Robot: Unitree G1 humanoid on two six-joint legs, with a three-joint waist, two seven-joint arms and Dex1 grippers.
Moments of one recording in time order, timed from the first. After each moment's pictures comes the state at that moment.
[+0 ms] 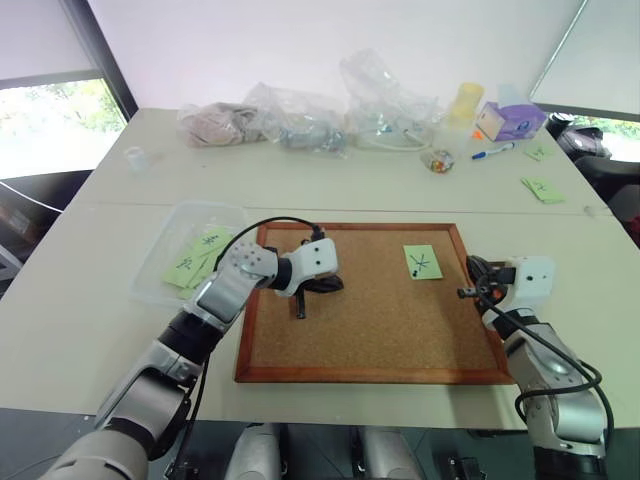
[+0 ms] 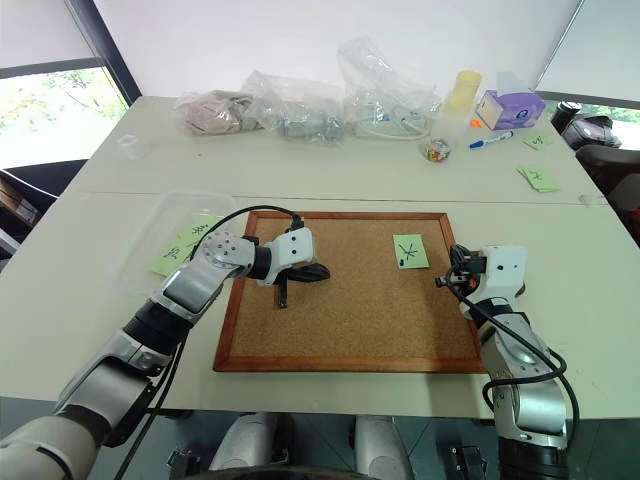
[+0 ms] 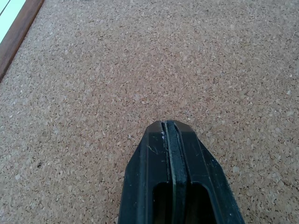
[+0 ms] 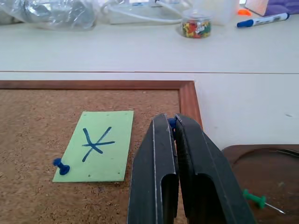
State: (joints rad) left arm -0.66 0.39 -0.45 0.19 0.03 0.32 -1.04; right arm 0.04 -0.32 -0.29 -0.28 0.33 0.32 0.23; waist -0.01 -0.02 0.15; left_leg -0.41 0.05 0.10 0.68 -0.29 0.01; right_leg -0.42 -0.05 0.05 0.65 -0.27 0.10
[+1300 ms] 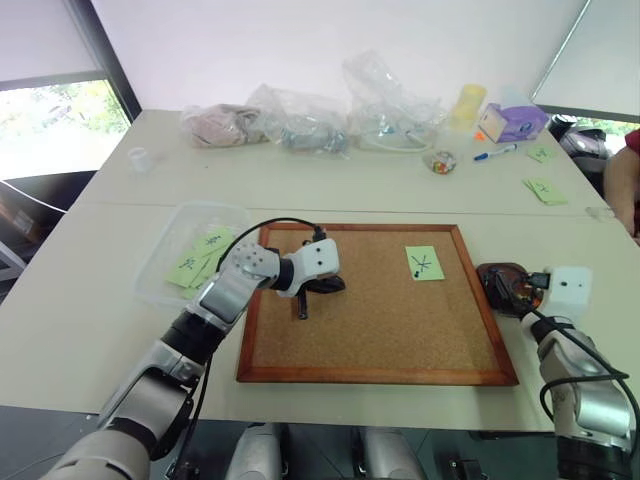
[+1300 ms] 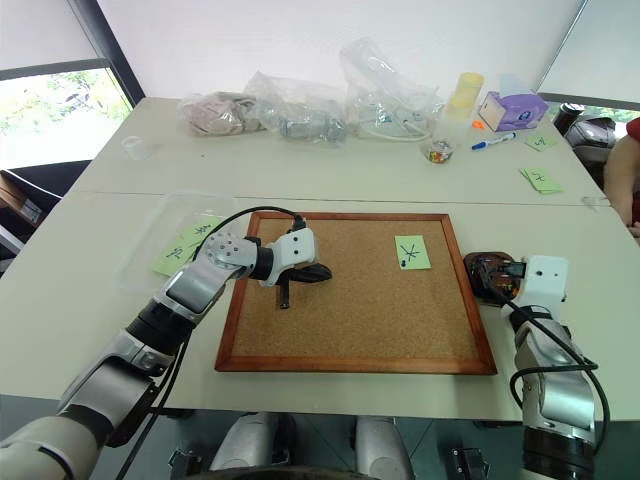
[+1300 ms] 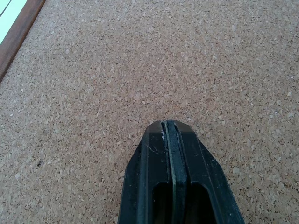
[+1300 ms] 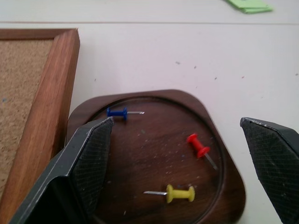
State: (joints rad) left arm -0.66 0.37 -0.45 0.20 0.03 0.32 -1.03; right arm -0.01 -0.40 -0.42 -0.08 0.26 0.37 0.13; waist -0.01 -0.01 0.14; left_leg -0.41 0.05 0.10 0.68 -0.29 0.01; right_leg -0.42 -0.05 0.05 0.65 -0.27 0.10
